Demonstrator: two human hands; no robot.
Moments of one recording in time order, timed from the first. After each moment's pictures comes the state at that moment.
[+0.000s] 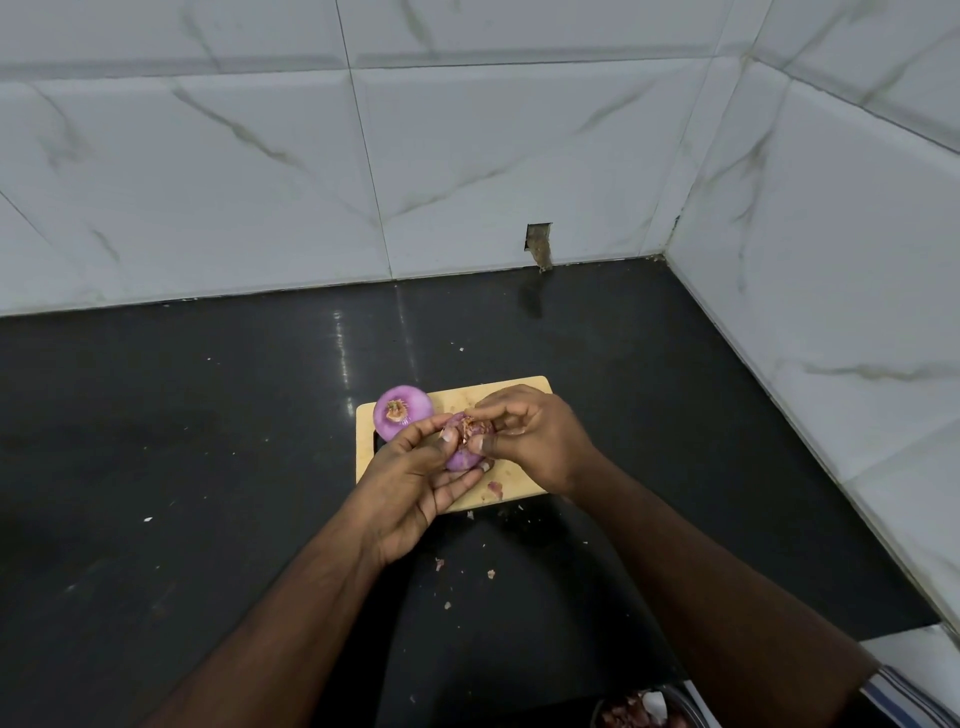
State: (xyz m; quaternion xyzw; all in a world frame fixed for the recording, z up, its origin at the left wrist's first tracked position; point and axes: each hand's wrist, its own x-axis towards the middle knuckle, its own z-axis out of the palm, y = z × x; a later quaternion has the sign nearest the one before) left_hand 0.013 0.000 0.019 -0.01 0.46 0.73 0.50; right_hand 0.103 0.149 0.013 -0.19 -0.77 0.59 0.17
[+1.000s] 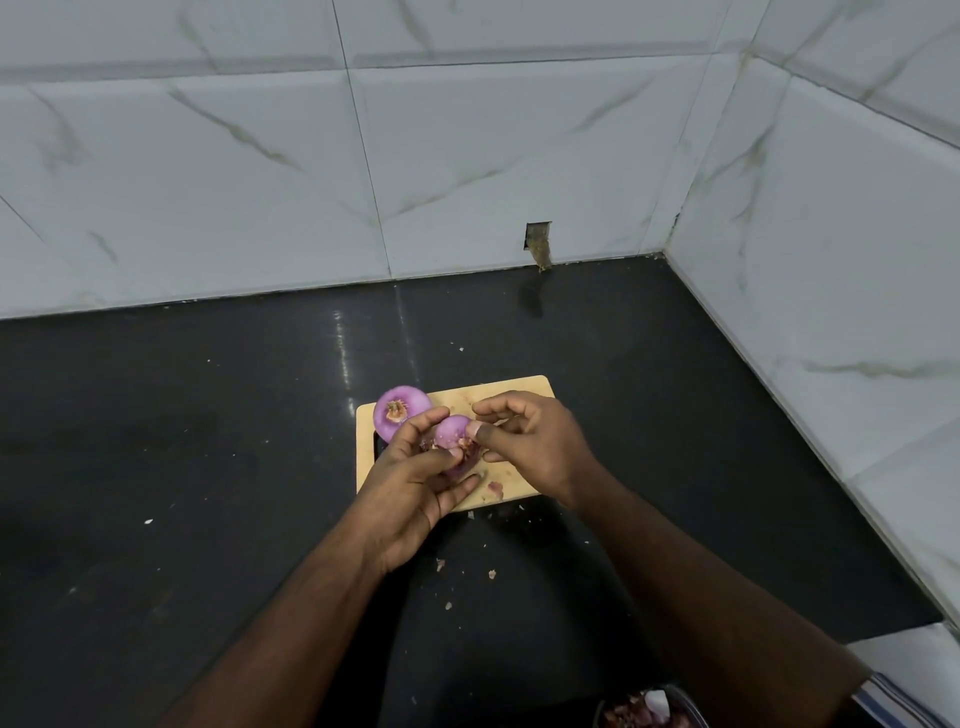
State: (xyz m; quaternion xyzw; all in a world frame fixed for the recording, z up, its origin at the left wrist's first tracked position) left_hand 0.011 -0.003 0.003 0.02 0.48 0.73 0.48; right_hand 0.101 0.143 0.006 -0.26 -0.73 0.61 0.17
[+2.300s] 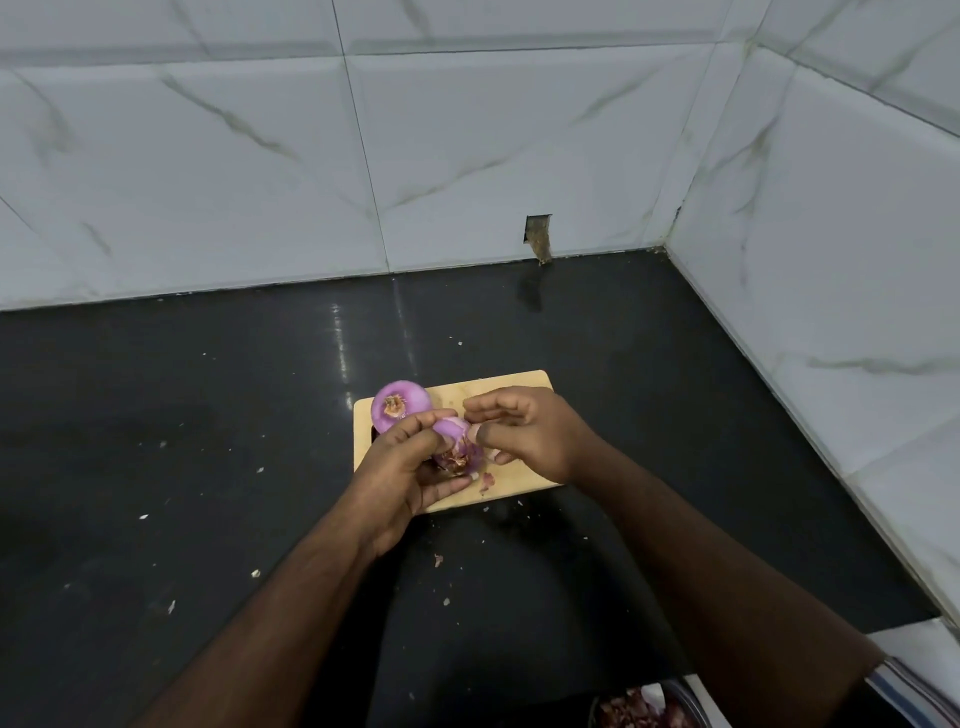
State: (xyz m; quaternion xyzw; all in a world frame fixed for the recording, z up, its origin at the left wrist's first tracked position) left_hand 0.001 -0.004 0.008 0.06 0.59 0.66 0.46; right_hand 0.102 0.156 0.023 -0.22 -0.80 0.56 0.05
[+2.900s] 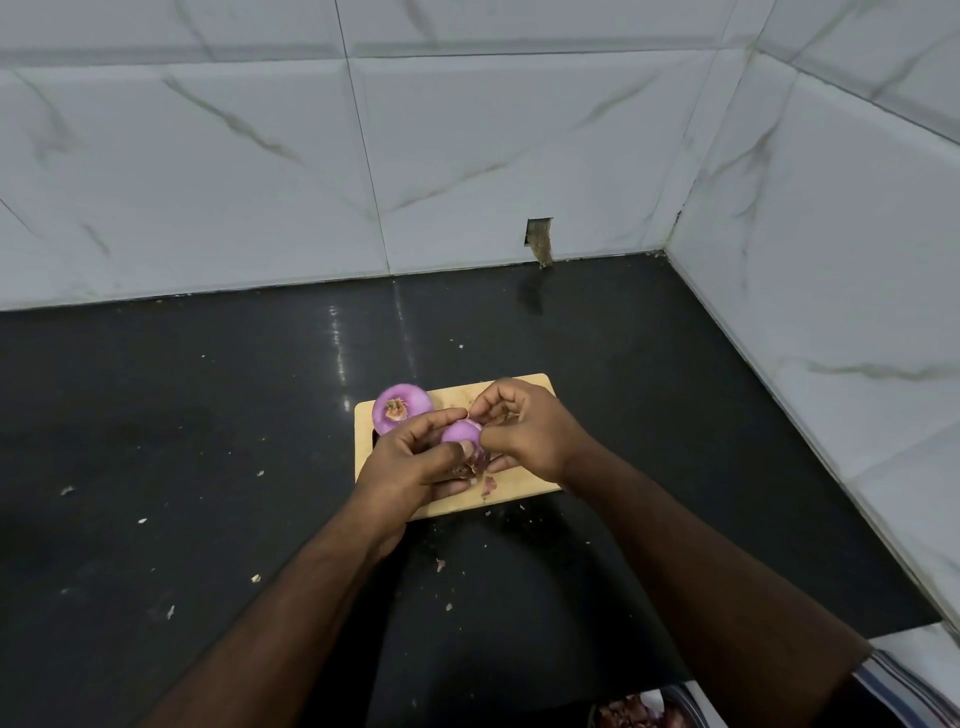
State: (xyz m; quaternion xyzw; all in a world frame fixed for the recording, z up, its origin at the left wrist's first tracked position) left_hand 0.004 -0.002 0.011 0.13 0.63 0.64 0.42; right_hand 0.093 0.149 0.028 -0.24 -0.75 0.62 0.06
